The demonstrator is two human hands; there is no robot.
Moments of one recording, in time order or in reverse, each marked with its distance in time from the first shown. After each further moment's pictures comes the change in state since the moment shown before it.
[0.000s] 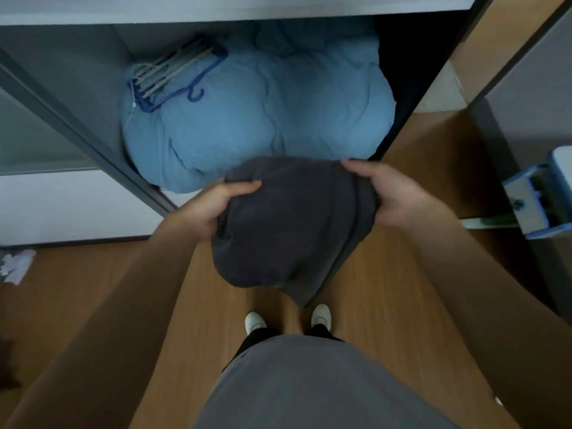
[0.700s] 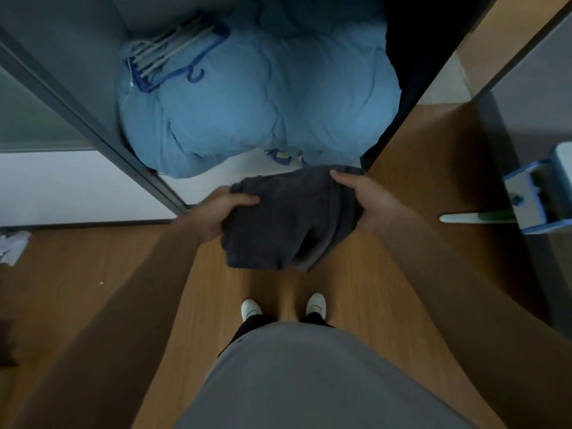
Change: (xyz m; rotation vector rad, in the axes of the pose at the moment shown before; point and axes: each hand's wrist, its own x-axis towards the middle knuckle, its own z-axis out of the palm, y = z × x) left_hand 0.012 -0.046 -0.015 0.192 0.062 -0.050; right_hand 0.017 0.043 0.009 0.045 0.087 0.024
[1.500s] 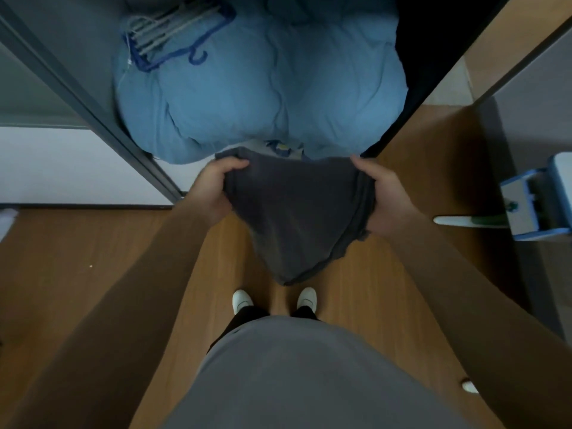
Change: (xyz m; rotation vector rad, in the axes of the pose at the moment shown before) left_hand 0.007 0.010 0.006 -0.494 0.113 0.088; right_hand -0.002 -0.001 -0.009 0.138 -0.116 -0.105
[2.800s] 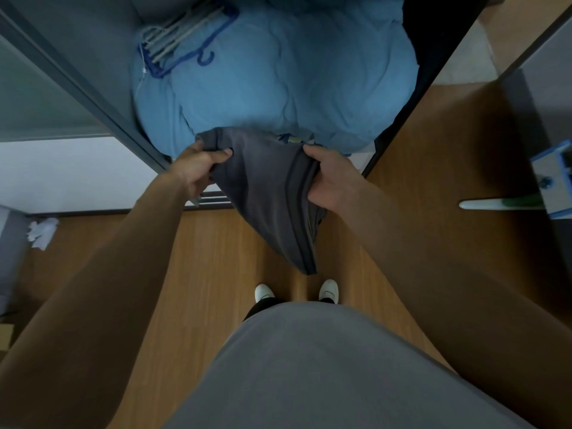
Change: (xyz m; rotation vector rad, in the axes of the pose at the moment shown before) left_hand 0.016 0.028 -0.044 0.429 0.164 0.061; right_hand 0.032 0.042 0.062 0.212 0.024 0.138
